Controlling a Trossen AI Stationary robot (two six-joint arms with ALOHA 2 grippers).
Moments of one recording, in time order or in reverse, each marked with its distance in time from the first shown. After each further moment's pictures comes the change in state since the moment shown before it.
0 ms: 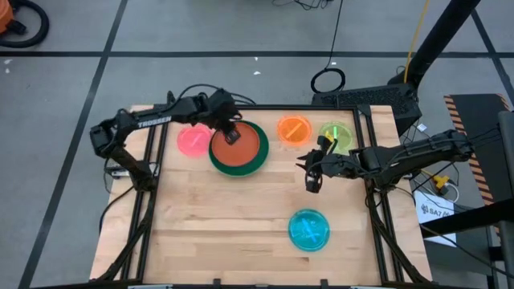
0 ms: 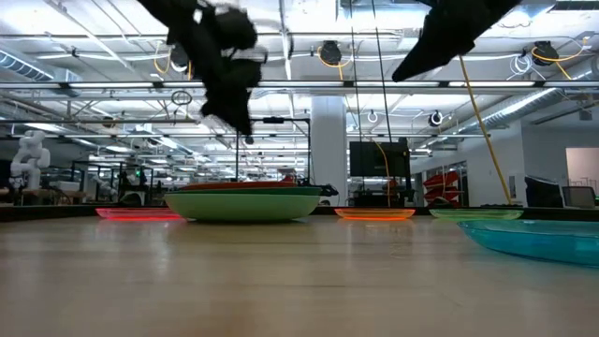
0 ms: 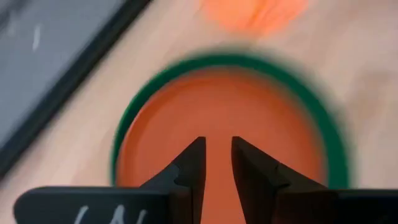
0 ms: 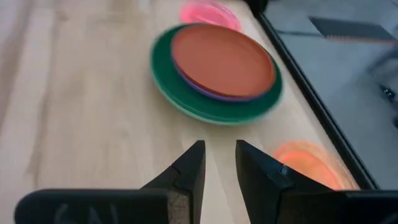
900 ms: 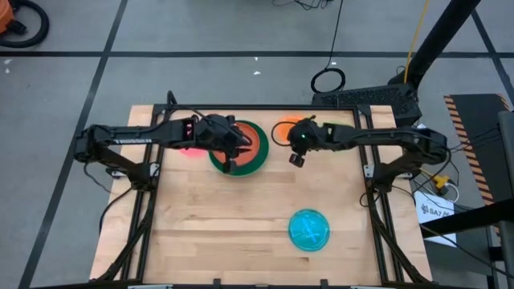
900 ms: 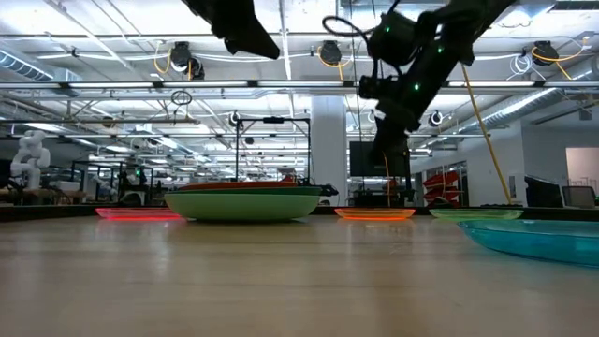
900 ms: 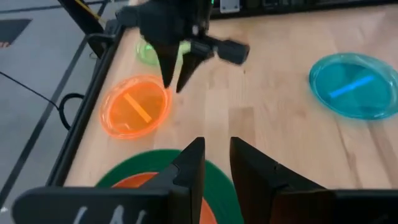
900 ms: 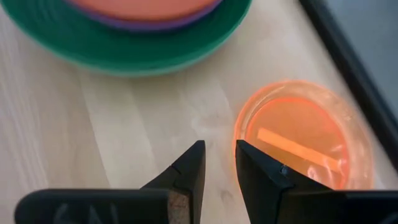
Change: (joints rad) left arm -0.353 -0.176 -0.029 0.198 -0.045 0.254; right arm -0.491 0.351 0.057 0.072 -0.335 -0.152
